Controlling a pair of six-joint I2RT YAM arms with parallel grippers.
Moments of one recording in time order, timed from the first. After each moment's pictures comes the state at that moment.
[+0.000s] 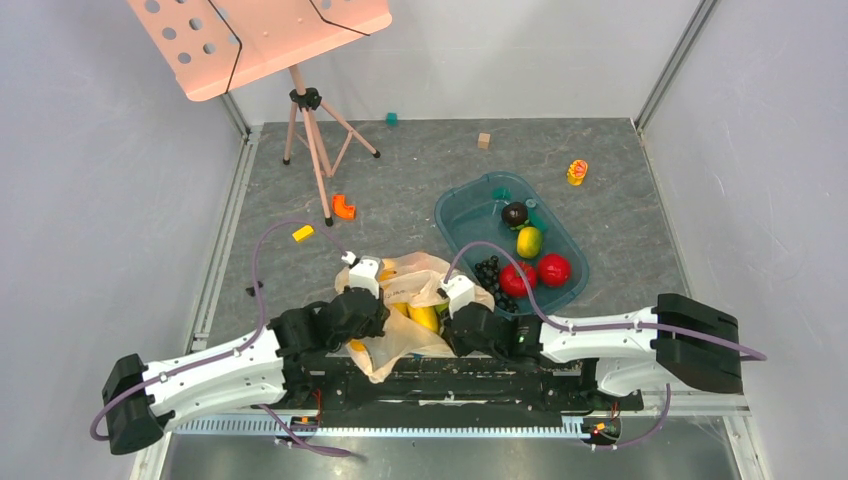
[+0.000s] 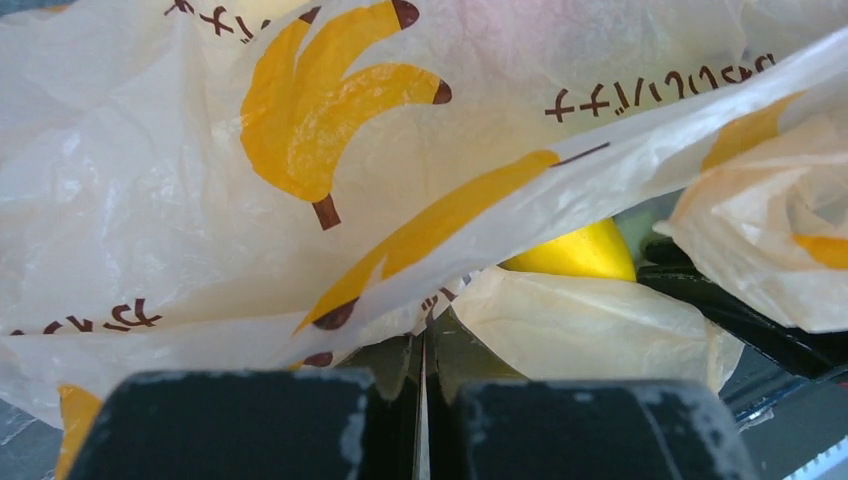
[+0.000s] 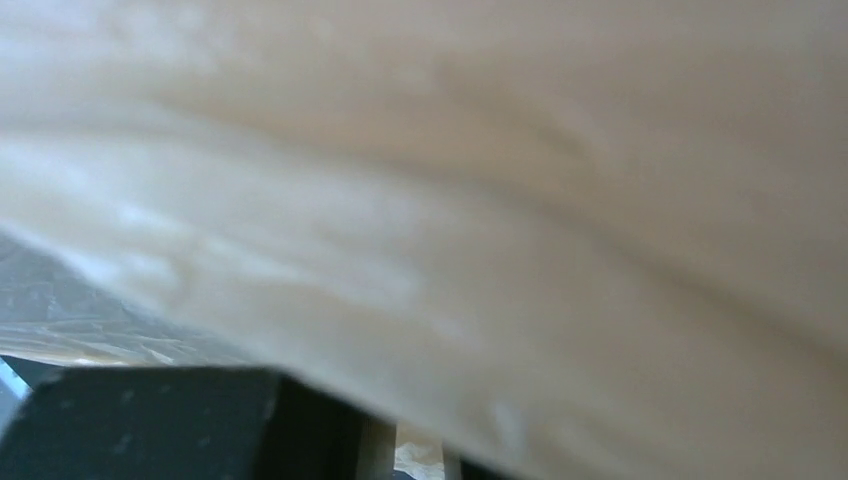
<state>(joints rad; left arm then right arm) -1.07 0.77 0.45 -0.43 -0.41 -0.67 1.29 1.31 0.52 0.04 0.32 0.58</state>
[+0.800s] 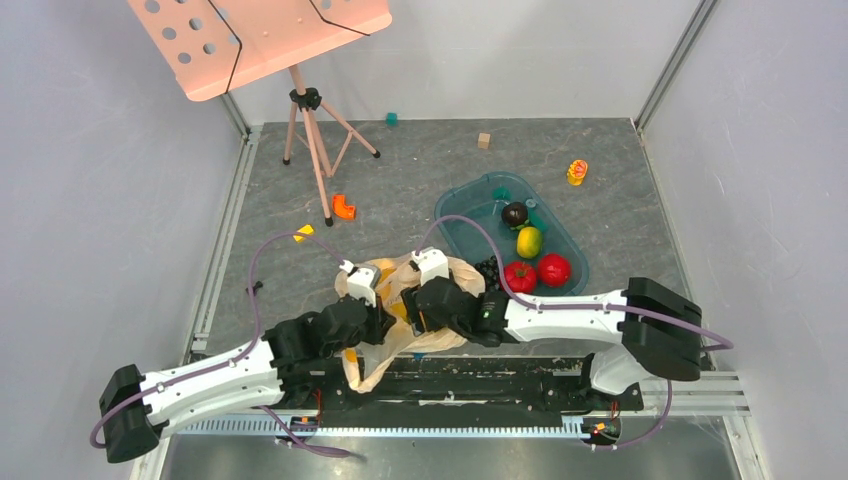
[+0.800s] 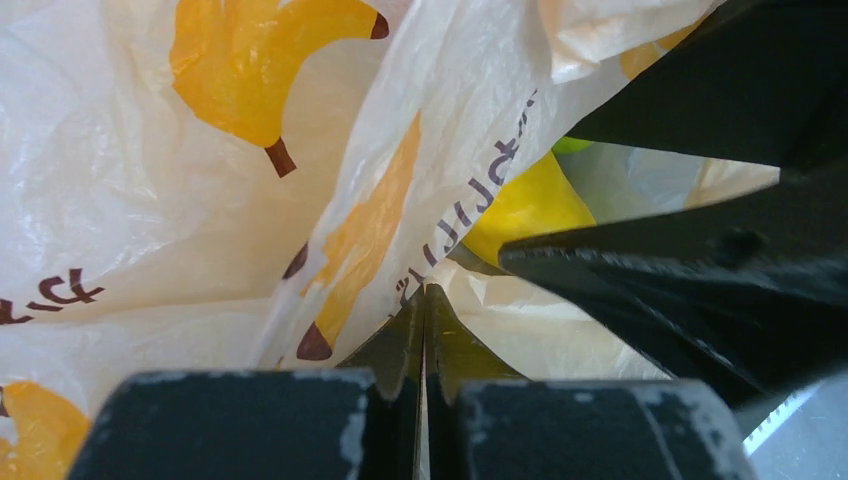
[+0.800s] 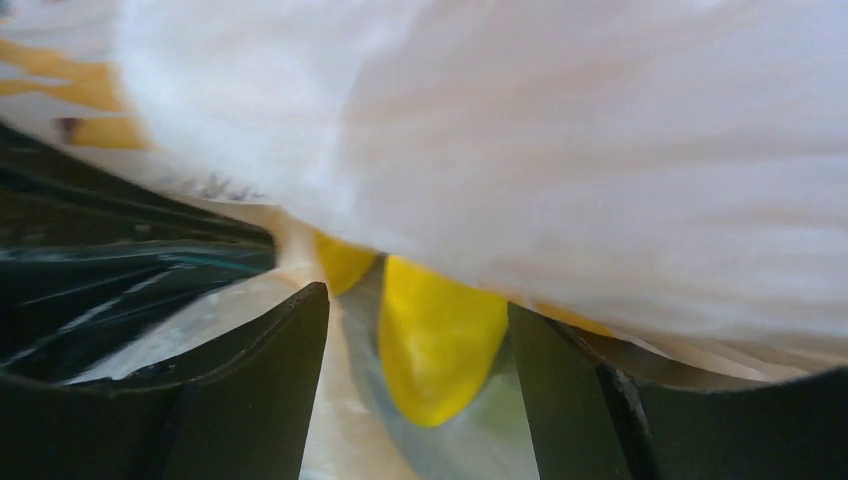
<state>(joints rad) -1.07 0.64 0.30 -0.27 -0.31 -0.67 1.25 1.49 0.84 -0.07 0.38 0.58</state>
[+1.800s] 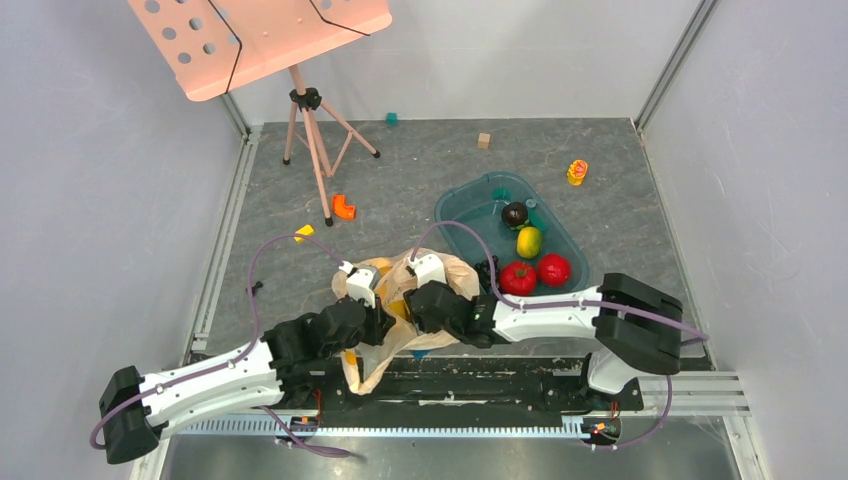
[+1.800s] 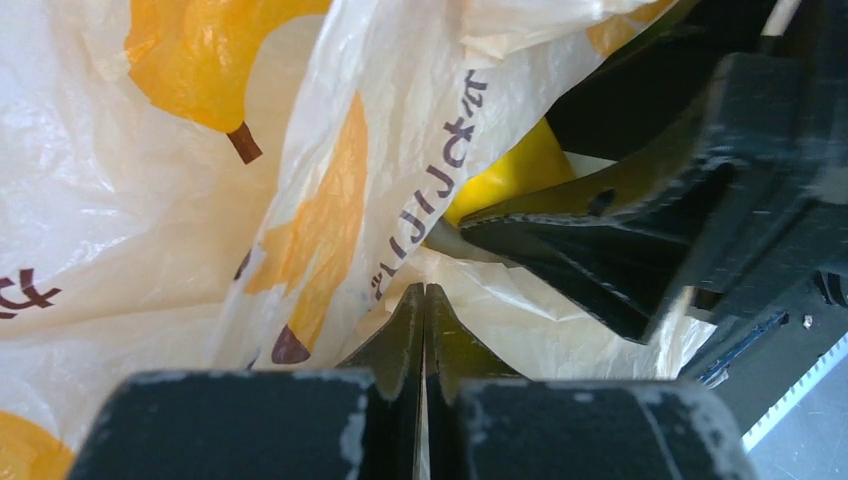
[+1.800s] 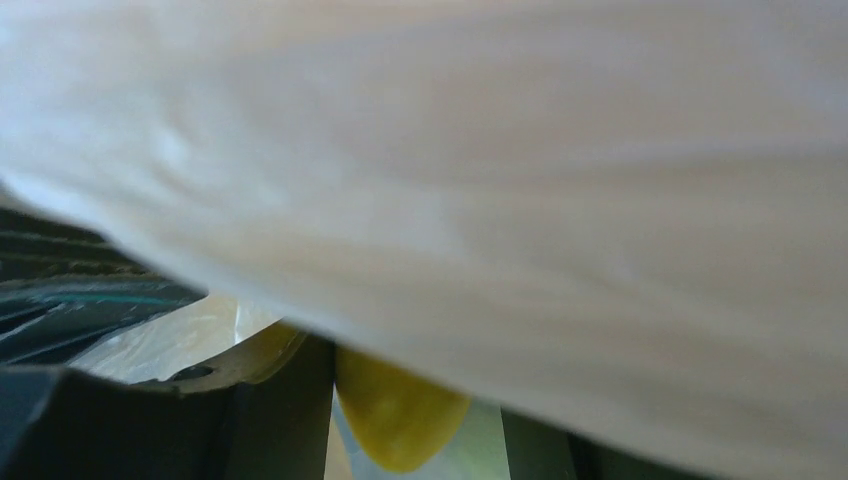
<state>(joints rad) -1.07 0.62 0.29 -0.27 -0.30 -0.67 1.23 1.61 0.83 -0.03 0.42 0.56</state>
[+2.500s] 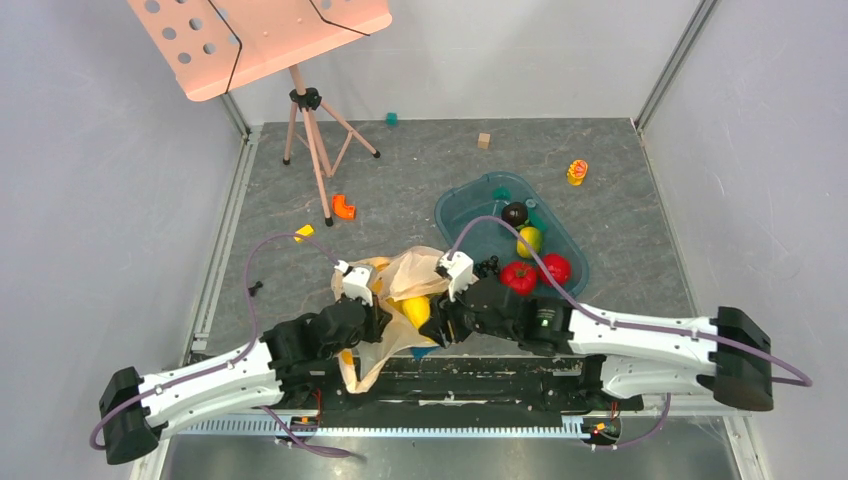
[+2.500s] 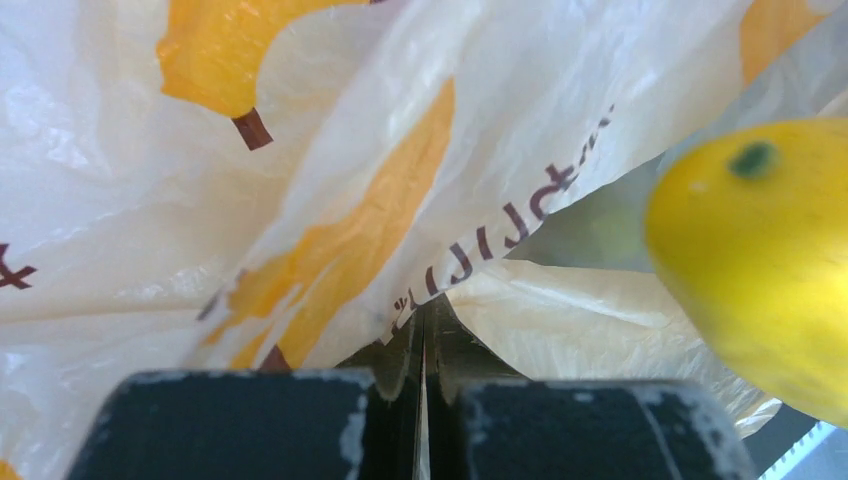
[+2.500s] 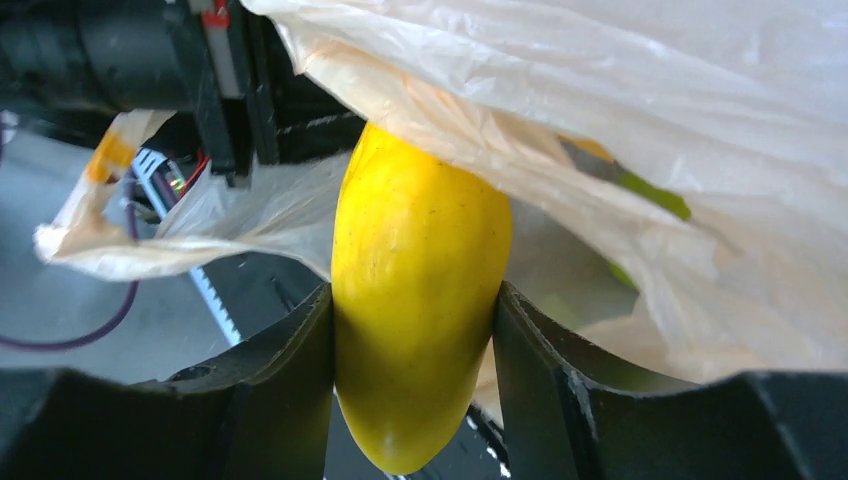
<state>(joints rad) -1.07 0.63 0.29 -0.28 -0.36 -0.67 1.23 1.15 0.71 -0.08 0.14 0.49</state>
